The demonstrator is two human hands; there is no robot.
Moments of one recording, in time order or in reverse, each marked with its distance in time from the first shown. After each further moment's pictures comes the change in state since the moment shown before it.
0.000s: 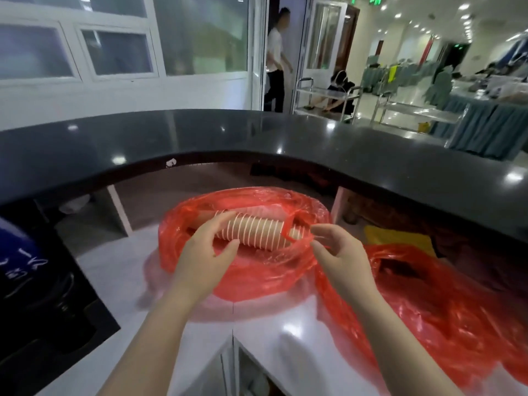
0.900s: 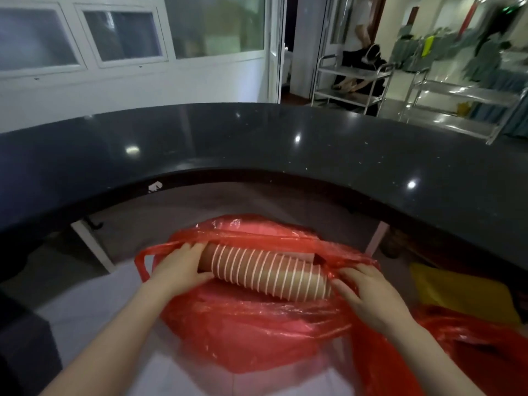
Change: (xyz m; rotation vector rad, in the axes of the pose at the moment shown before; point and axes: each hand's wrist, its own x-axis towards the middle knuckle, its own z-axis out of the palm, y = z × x) left_hand 0.158 -0.178 0.015 0.750 -0.416 -0.293; right_hand 0.140 0.140 0.028 -0.709 -0.367 -0.034
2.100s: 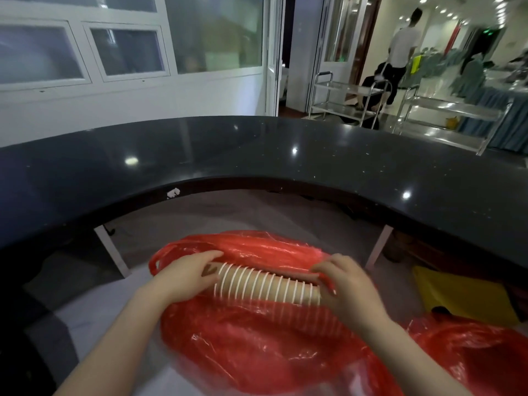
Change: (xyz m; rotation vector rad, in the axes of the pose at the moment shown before) left_hand -0.025 -0.016 -0.025 -0.135 -0.078 0.136; right_hand -0.010 -0.082 -0.012 0.081 0.377 -0.351
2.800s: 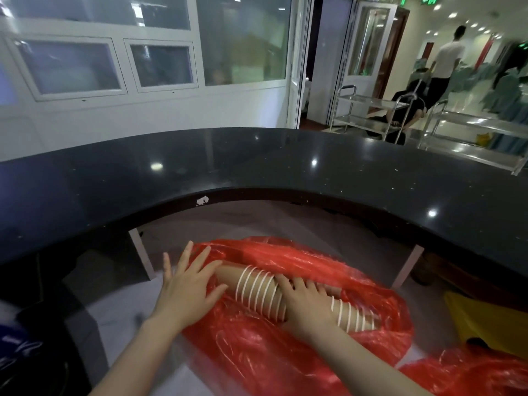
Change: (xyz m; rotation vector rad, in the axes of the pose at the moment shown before) left_hand -0.028 -0.027 0.015 0.372 0.339 -0.114; right_hand 0.028 -0.048 0.102 -0.256 -0.562 0.094
